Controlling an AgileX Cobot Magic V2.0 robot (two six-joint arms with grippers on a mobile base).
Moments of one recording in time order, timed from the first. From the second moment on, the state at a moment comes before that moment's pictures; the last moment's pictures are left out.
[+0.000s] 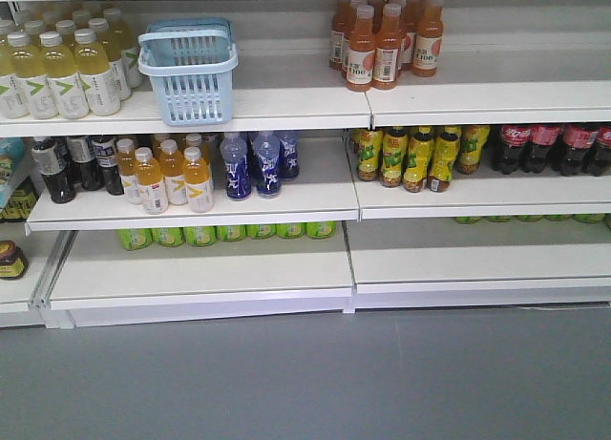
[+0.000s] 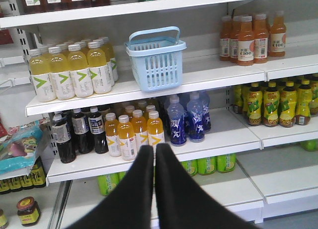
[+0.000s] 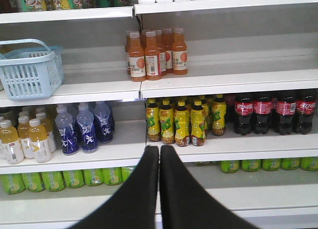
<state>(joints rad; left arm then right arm) -0.05 -0.01 0.03 0.00 0.12 0.00 0.02 -0.01 0.03 -0.07 0.11 0.11</state>
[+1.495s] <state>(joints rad) -0.05 -0.01 0.03 0.00 0.12 0.00 0.02 -0.01 0.03 -0.07 0.11 0.11</state>
